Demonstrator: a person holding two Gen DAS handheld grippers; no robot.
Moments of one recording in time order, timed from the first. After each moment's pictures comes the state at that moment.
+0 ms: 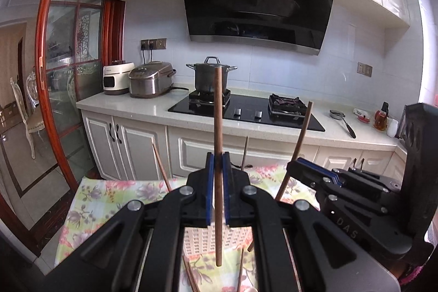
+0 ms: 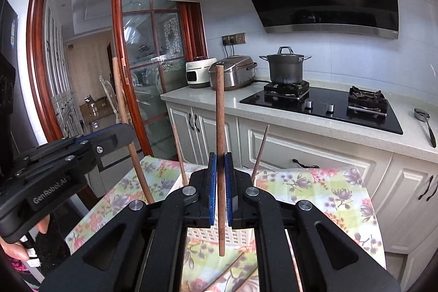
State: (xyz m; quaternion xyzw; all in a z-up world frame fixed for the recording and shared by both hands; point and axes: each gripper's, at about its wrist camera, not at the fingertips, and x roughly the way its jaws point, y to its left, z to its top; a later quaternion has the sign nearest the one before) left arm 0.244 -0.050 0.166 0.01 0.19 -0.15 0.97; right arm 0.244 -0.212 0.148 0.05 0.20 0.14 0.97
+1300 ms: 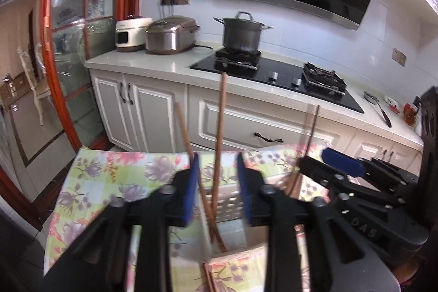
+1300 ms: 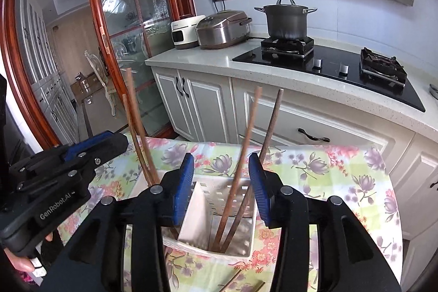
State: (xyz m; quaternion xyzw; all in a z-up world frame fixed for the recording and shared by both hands) left arm 0.359 -0.019 0.090 -0.02 0.28 -0.09 0.95; right arm 0.355 -0.191 0.084 0.04 0.31 0.12 0.94
